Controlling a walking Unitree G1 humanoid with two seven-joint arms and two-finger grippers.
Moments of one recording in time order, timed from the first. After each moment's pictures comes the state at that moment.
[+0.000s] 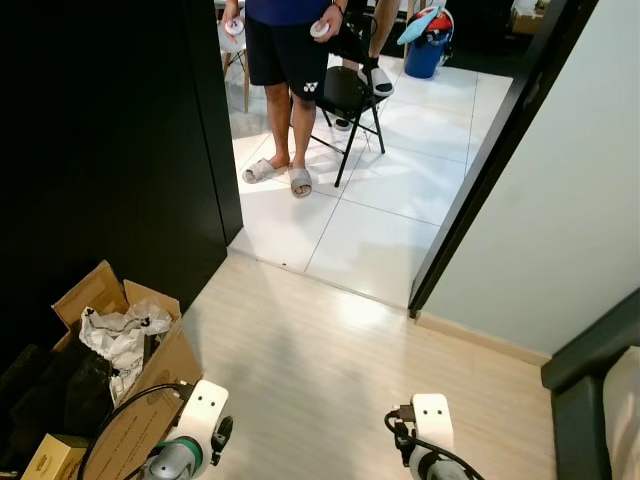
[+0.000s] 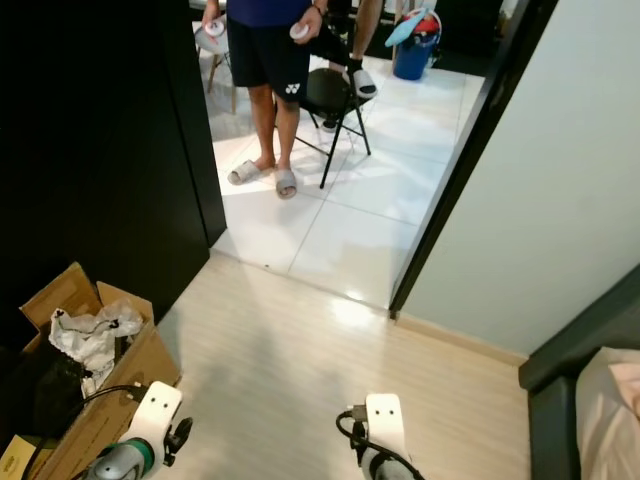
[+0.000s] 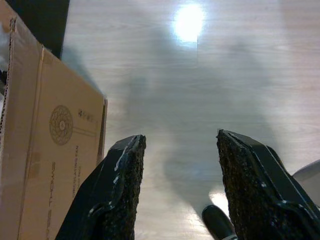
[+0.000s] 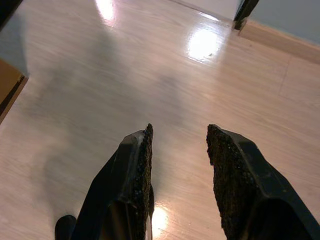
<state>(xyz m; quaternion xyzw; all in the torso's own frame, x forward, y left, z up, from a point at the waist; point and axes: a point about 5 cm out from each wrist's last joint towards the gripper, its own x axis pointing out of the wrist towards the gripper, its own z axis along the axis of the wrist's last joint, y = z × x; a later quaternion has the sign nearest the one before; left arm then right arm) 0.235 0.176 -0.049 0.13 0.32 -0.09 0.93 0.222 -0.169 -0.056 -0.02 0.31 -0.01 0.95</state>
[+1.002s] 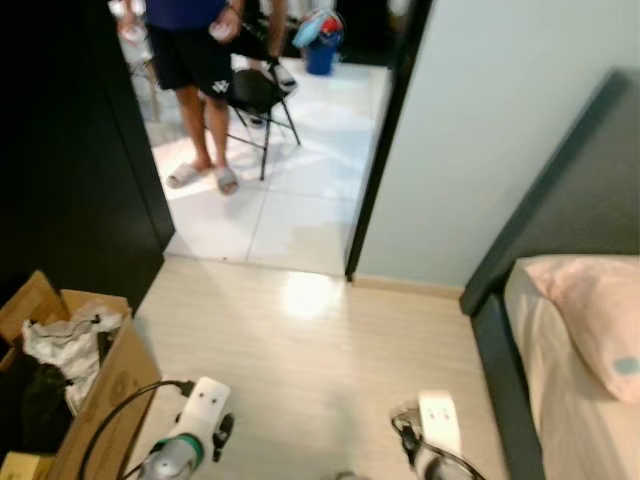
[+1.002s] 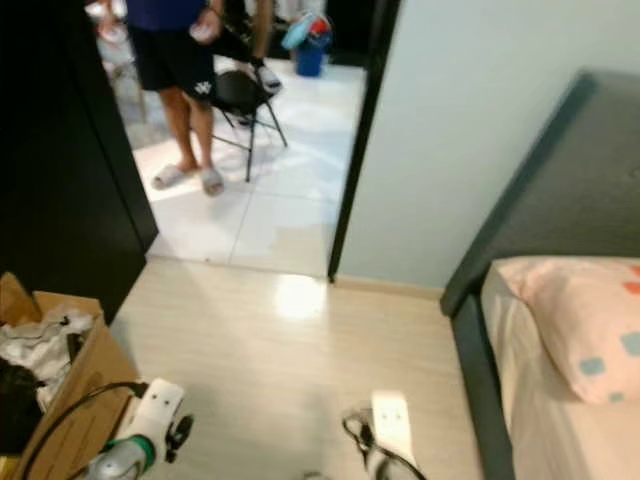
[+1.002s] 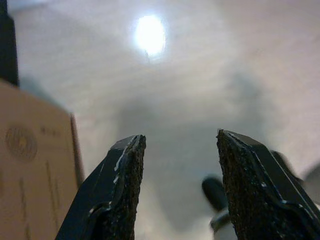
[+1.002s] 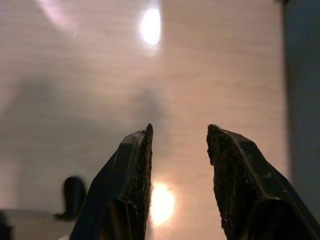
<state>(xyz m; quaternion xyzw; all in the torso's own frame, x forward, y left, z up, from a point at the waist) 0.236 0.178 -0.047 0.13 0.32 -0.09 0.93 0.214 -0.170 -0.061 -0.02 0.33 -0.02 0.95</state>
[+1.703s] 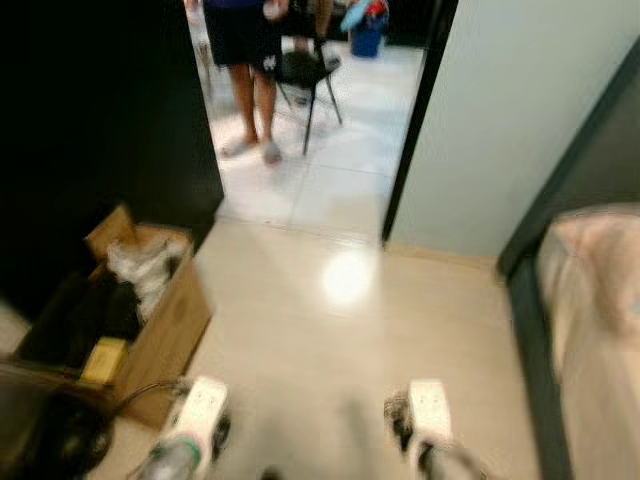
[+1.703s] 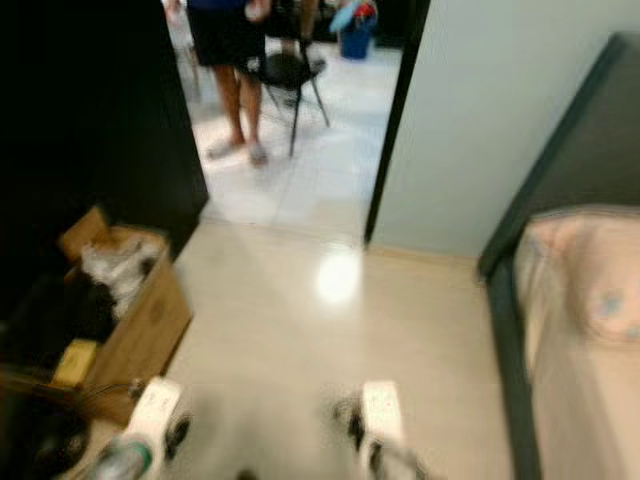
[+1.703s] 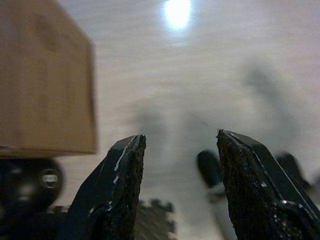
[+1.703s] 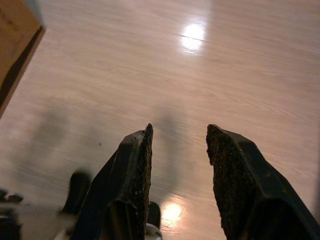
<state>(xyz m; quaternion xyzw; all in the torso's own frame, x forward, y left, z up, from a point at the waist) 0.227 0.174 -0.054 0.13 0.33 -0.09 0.93 0.227 -0.170 -0.053 -0.03 0.31 -0.01 0.95</state>
